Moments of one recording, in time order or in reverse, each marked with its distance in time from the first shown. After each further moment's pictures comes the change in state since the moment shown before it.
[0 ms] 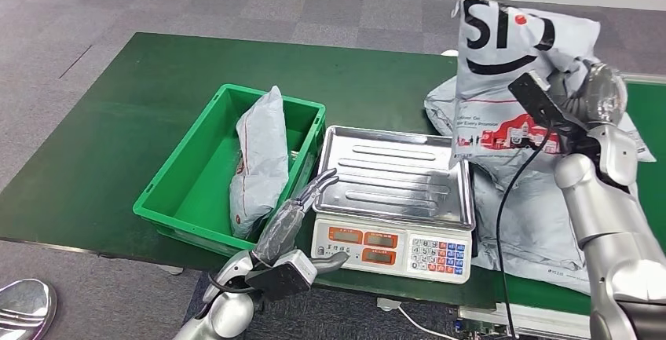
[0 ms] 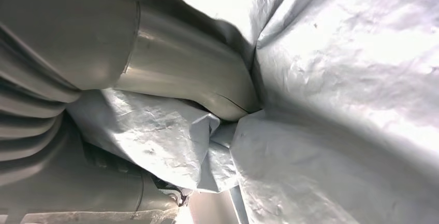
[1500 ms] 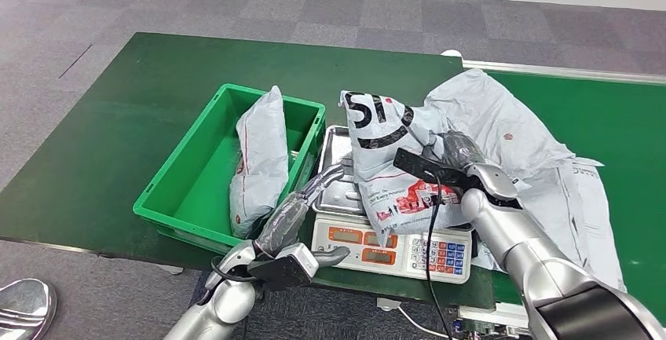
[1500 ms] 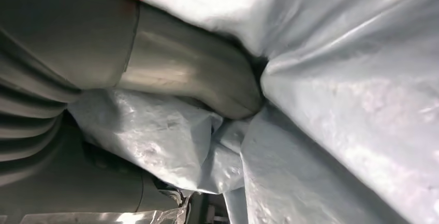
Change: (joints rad) left arm -0.064 0.006 0.000 0.061 0.010 -0.032 -0.043; right arm -0.002 0.209 0.378 0.292 -0.071 0.235 0.021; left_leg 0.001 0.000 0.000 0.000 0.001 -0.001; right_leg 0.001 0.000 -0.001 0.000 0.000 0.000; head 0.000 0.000
